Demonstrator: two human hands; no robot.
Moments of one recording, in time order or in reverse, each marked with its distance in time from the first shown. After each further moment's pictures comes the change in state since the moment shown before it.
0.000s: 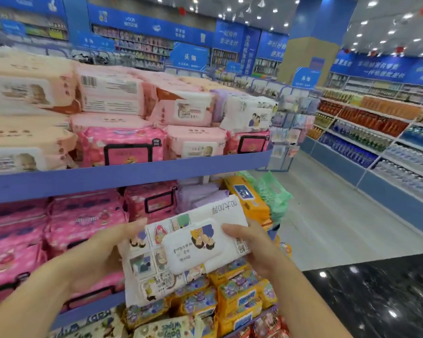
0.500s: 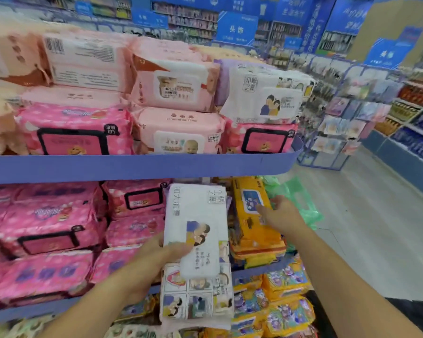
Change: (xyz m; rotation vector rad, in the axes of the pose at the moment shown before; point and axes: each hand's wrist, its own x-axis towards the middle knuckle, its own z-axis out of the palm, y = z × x) left_hand 0.052 0.041 0.180 -0.173 0.169 0.141; right_hand 0.189 -0.003 -0.166 -0.708 0.177 0.172
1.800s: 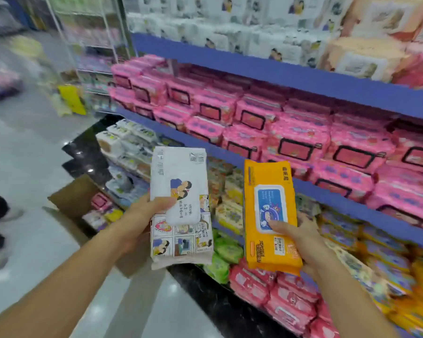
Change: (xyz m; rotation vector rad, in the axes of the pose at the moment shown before) left_hand -0.559 -0.160 -0.306 -0.262 0.841 -0.012; right_hand -0.457 -0.107 0.386 0.539 -0.901 -0.085
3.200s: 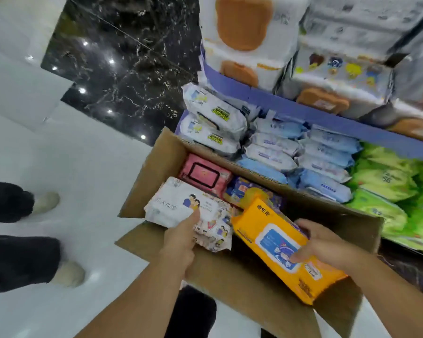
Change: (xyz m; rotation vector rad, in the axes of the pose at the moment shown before) left_hand 0.534 -0.330 -0.768 -0.248 0.538 -0.754; right_hand 0.570 0.460 0.655 -0.547 -0.206 0.765
